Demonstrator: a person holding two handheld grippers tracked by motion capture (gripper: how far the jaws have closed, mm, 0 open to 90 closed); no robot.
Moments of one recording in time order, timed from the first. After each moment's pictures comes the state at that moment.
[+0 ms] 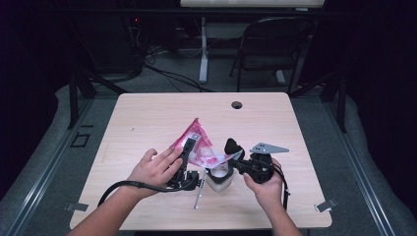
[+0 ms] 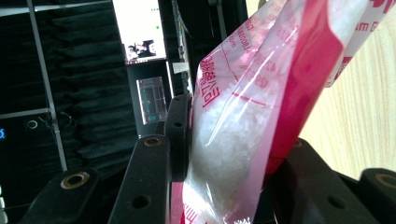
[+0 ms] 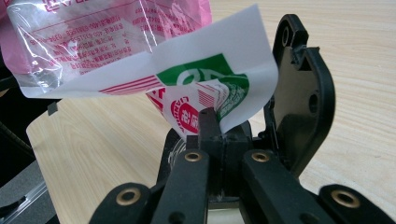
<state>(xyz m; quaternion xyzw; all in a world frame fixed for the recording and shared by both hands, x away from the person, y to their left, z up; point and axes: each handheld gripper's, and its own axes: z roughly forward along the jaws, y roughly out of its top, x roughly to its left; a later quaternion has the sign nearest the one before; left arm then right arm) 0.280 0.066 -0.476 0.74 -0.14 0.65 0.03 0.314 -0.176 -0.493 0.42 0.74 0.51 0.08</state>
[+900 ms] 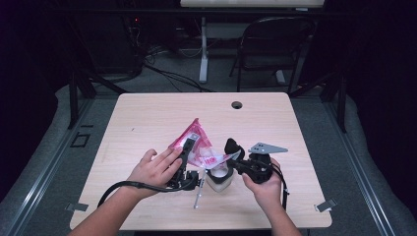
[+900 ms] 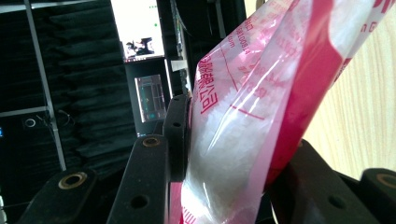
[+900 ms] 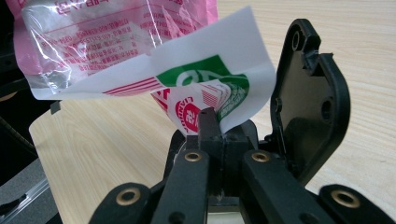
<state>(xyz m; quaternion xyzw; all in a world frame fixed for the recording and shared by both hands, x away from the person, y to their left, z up) 0.281 0.067 -0.479 0.75 -0.14 0.65 0.03 0.313 -0.173 -0.491 0.42 0.75 0.51 0.08</state>
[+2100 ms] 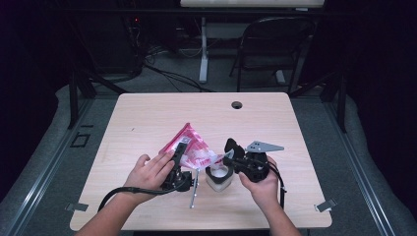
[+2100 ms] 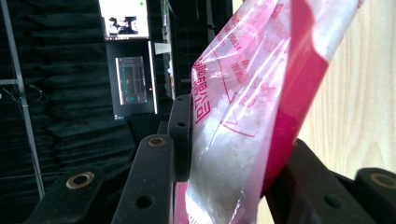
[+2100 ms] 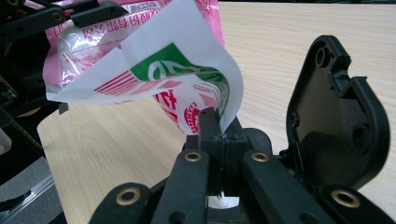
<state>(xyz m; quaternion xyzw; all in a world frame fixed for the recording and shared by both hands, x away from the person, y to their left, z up) 0.281 0.082 -0.493 0.77 -0.08 0.63 0.04 0.317 -0.165 -0.487 0.40 0.75 0.52 0.08</state>
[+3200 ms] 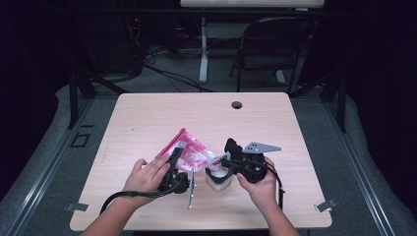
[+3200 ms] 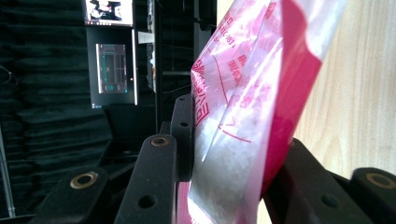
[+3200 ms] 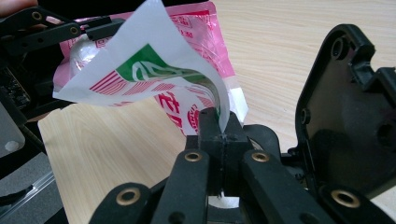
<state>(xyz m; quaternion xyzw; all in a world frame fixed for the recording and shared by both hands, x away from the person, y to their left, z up) 0.282 0.092 -0.506 0.79 -0.04 0.60 0.06 0.317 -0.160 -0.491 0.40 0.76 0.51 0.07</state>
